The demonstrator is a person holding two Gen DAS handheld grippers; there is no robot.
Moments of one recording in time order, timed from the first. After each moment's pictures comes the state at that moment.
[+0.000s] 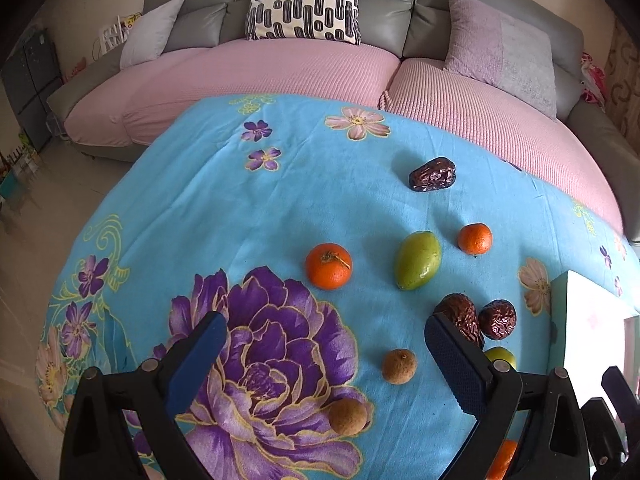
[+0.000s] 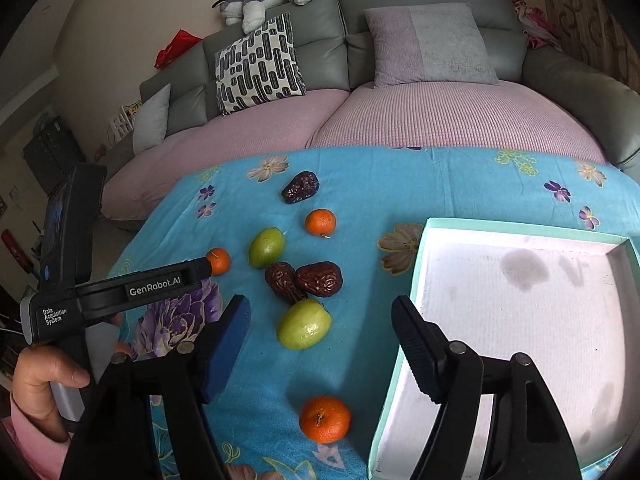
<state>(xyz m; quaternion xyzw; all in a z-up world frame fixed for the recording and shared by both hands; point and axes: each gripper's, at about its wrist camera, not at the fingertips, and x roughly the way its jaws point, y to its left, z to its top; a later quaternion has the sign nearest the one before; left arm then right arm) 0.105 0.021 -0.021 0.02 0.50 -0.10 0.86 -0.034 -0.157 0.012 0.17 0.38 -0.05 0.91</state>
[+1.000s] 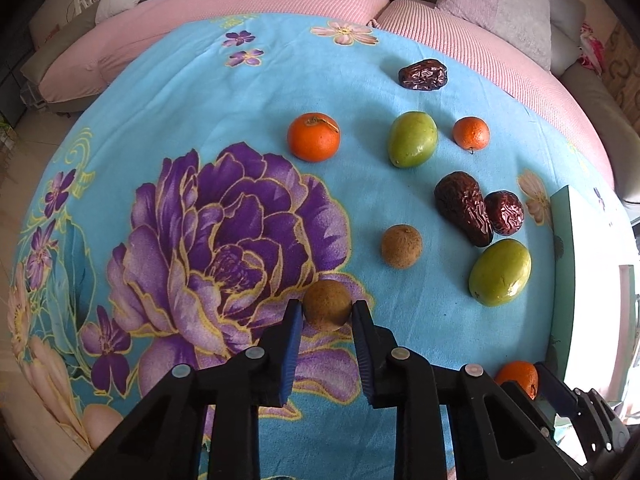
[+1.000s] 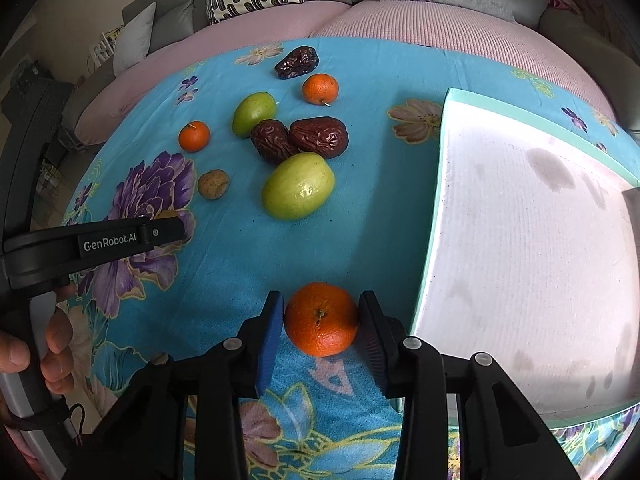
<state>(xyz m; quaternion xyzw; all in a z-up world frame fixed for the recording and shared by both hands) 0.064 0.024 -0.062 0.03 0.58 -0.12 0.80 -0.040 -0.127 -0.048 0.14 0.52 -0.05 0.84</state>
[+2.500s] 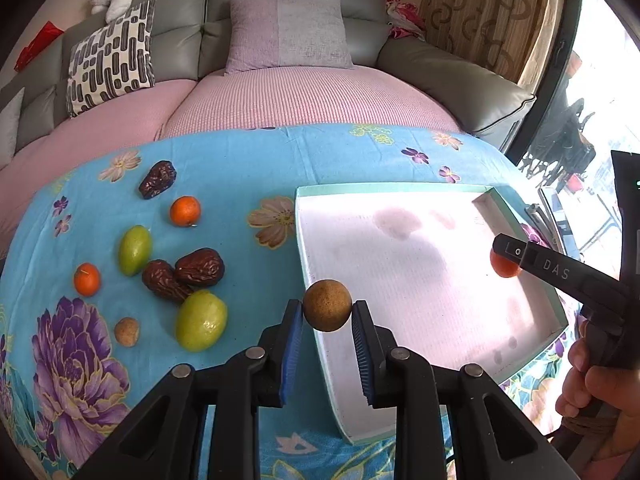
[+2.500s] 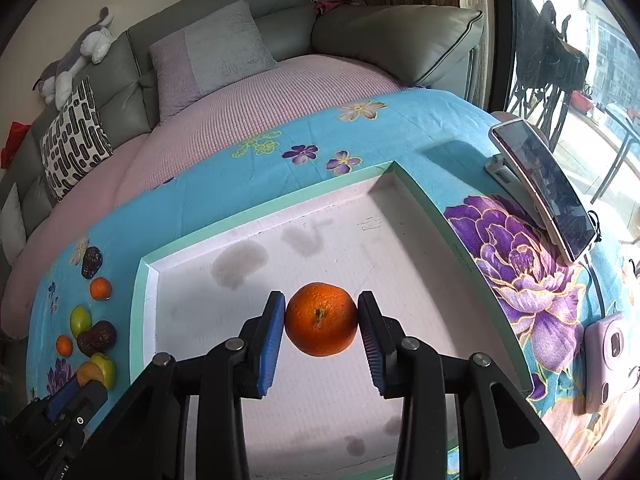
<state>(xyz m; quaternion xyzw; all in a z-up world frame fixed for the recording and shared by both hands) -0.022 -0.127 0.002 0.12 0.44 -0.37 0.81 -0.135 -0.320 -0.005 0.26 0.38 -0.34 0.82</state>
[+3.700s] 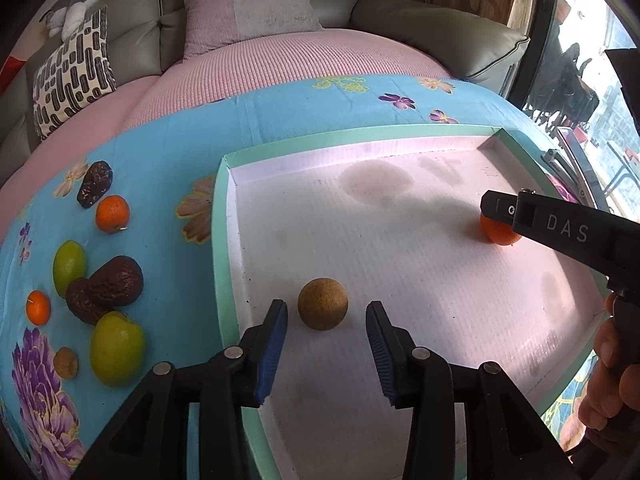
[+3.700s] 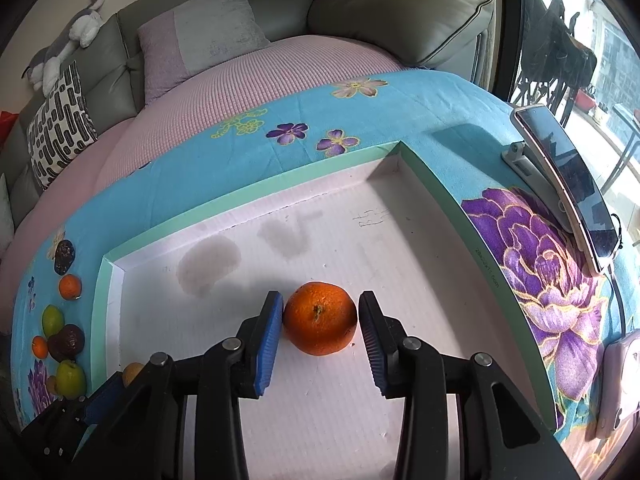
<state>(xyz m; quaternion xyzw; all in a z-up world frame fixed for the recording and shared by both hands) -0.032 -0.190 -0.052 0.19 0.45 -0.37 0.79 -0.111 -0.347 -0.037 0.26 0.41 -0.34 0.81</state>
